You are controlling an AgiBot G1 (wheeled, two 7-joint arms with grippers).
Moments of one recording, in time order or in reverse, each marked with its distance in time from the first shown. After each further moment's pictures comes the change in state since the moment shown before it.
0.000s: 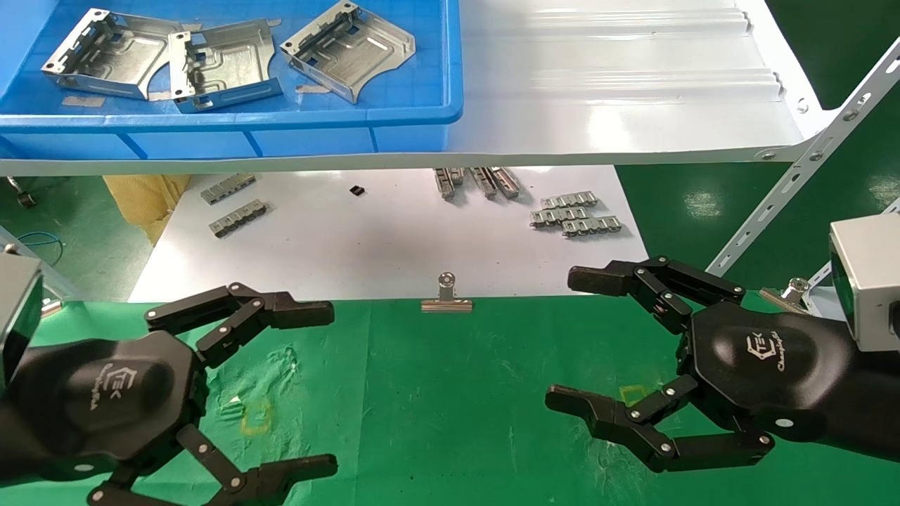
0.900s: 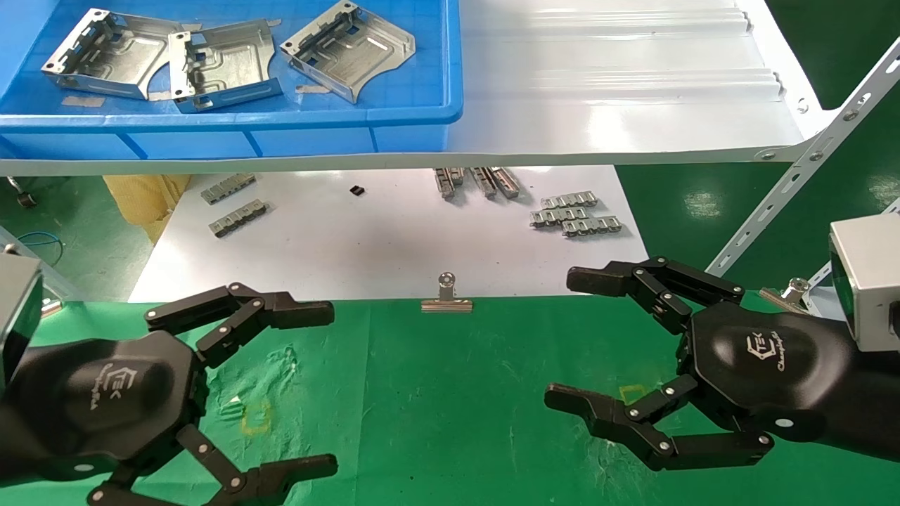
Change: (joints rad) left arm -0.006 0.007 -0.003 0.003 0.005 -0.027 -0.002; right arm 0.000 0.000 0.000 0.000 0.000 0.000 0.000
